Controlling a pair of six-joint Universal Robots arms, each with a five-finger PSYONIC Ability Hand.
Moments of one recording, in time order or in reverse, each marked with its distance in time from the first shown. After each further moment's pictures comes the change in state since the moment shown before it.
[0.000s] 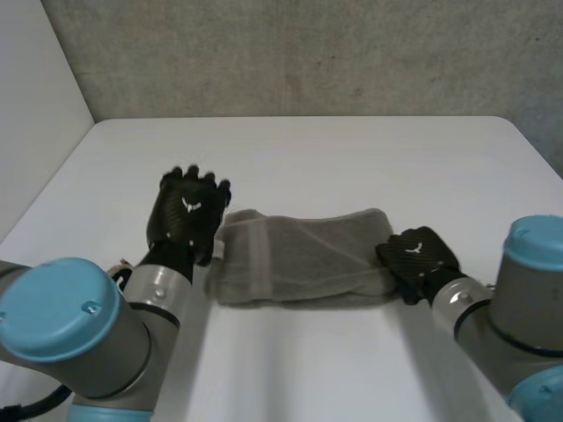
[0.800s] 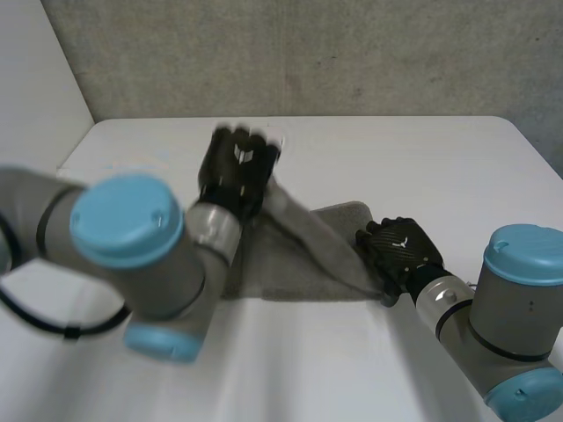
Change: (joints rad) left arm -0.096 -0.172 0.405 -0.234 0.007 0.001; right arm 0.060 0.058 -0.014 -0.134 -0.003 0.153; left_hand 0.855 0.885 0.965 0.919 0.919; right_hand -0.898 -0.959 -0.970 -0.966 -0.944
